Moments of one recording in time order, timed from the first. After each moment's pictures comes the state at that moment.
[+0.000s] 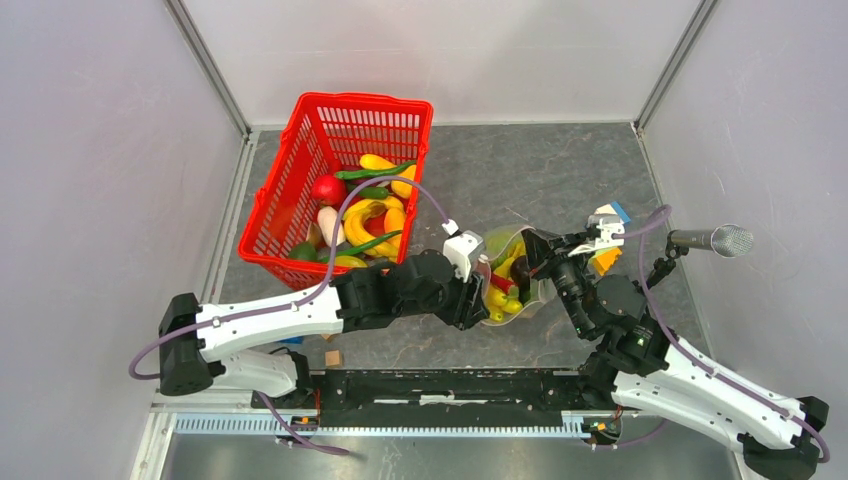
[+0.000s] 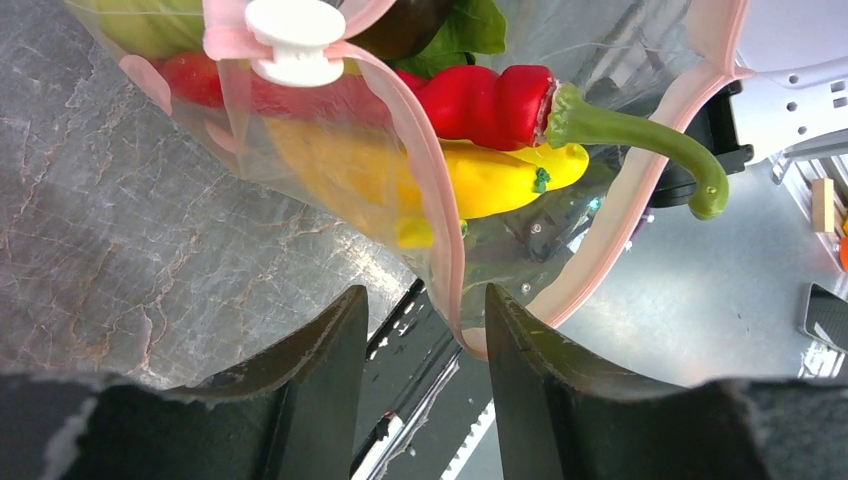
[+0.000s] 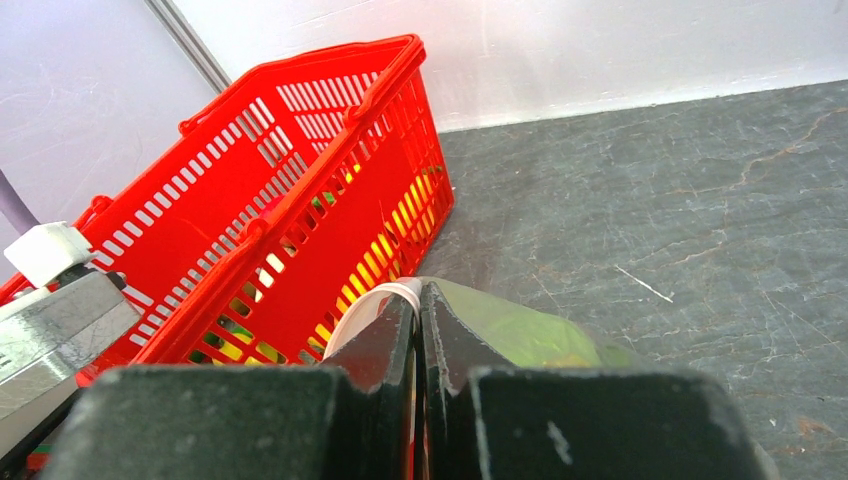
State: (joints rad) left arm -1.24 1.27 1.05 -0.34 -0.08 -0.57; right arm 1.00 0.53 0.57 0.07 0.67 0.32
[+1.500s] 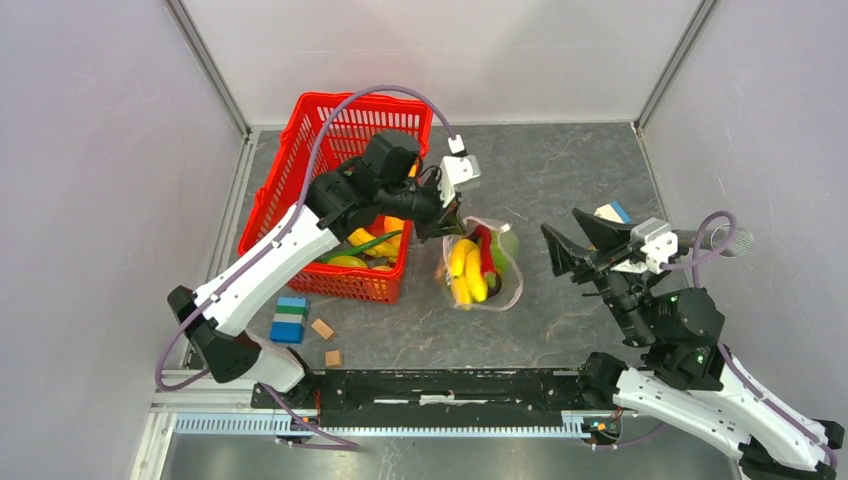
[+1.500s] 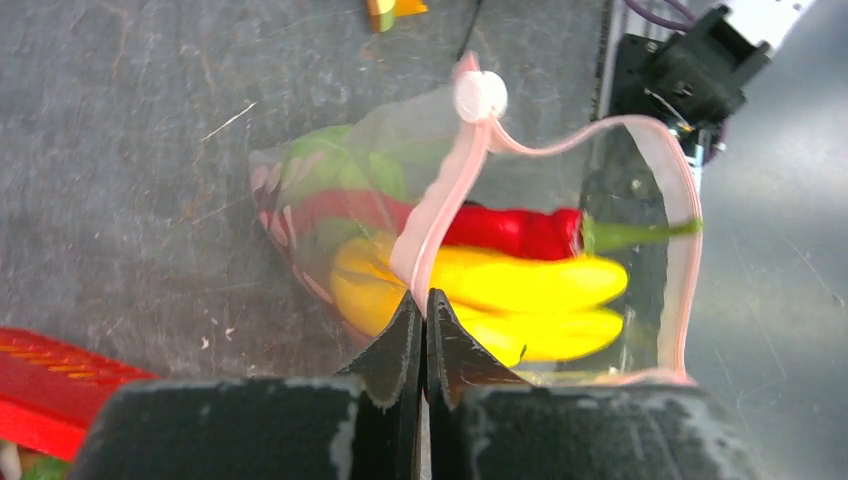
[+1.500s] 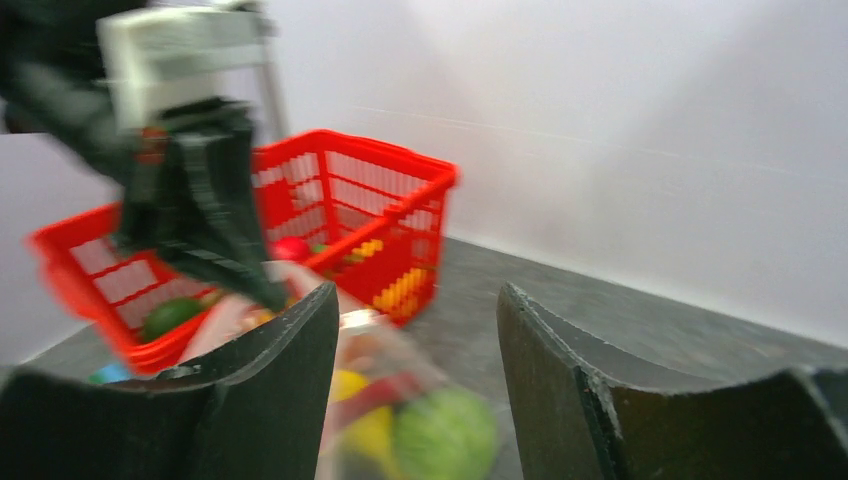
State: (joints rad) left arm -0.82 1.49 1.67 -0.78 0.48 0.23; right arm 1.00 0.39 0.76 -0.03 0.39 -0.09
